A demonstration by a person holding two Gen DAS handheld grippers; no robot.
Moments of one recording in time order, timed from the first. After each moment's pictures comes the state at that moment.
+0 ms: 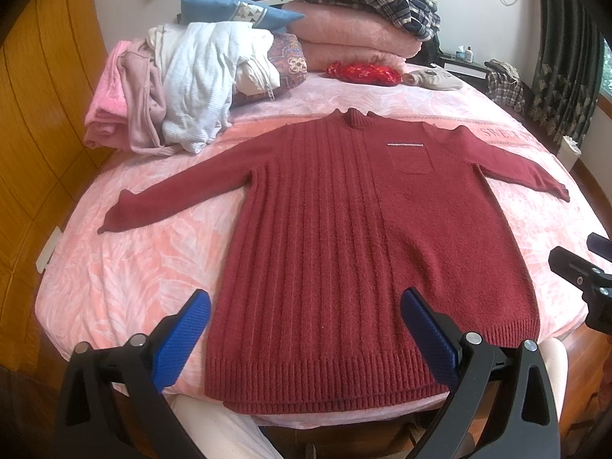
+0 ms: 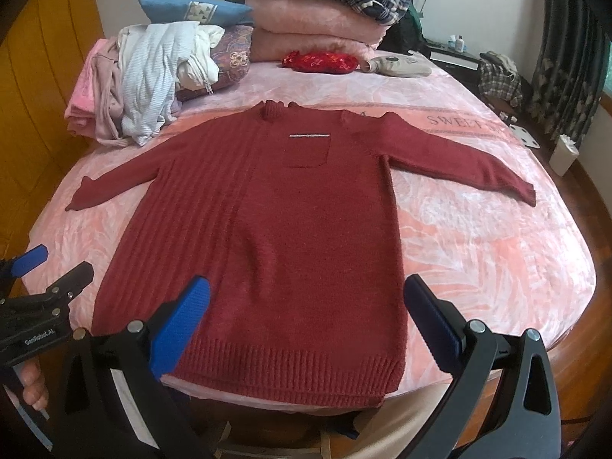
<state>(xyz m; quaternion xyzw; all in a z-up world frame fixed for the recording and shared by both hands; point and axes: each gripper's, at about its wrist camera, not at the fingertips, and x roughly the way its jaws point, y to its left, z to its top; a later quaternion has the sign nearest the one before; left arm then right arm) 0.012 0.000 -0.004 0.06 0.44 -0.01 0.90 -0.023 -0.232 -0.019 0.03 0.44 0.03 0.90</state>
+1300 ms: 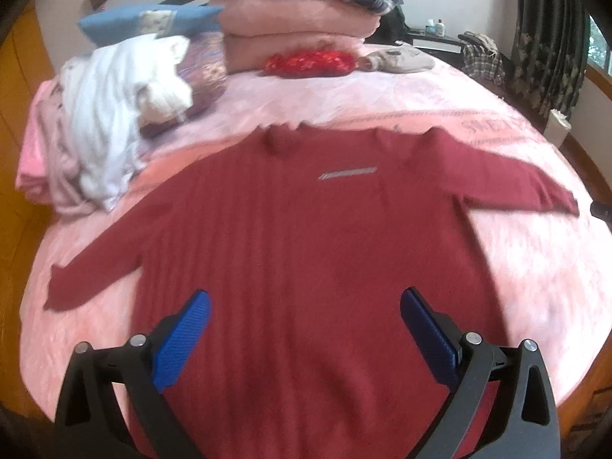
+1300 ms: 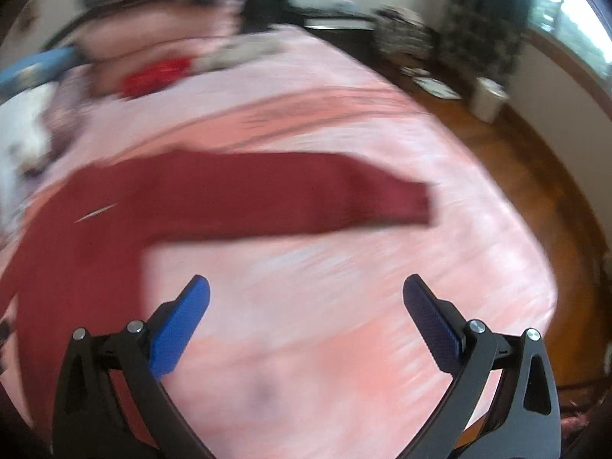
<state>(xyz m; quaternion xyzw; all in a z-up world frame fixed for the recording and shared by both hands) 0.186 -0.150 -0.039 0.09 0.46 -0.06 0.88 0.144 -0.536 -0.072 0.09 0.48 -0.17 0.86</state>
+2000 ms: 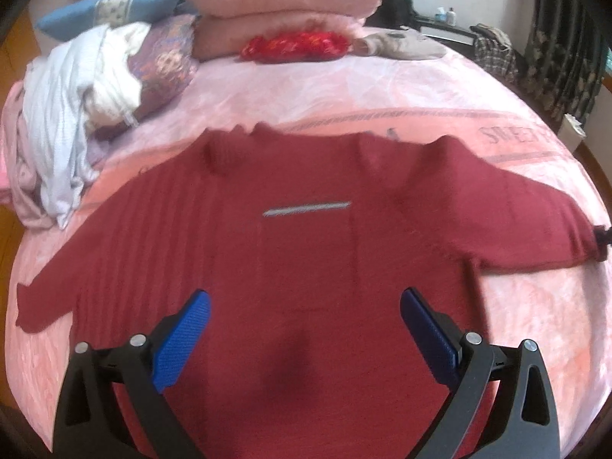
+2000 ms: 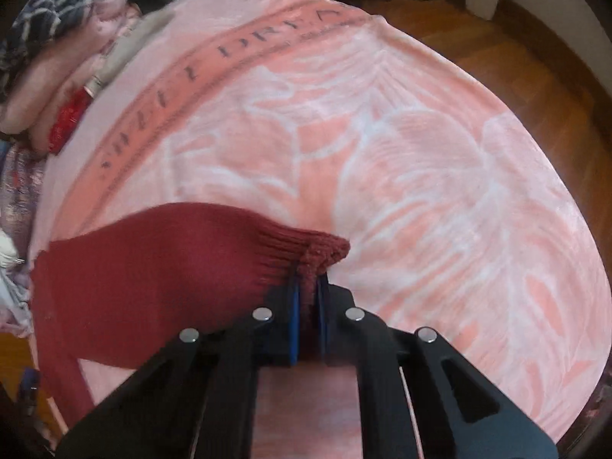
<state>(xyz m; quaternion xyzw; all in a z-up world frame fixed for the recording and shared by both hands) 0.281 -0.204 -0.097 0.09 0.49 -0.04 0.87 0.241 -0.728 -0.181 0.25 0.55 -0.14 0.79</state>
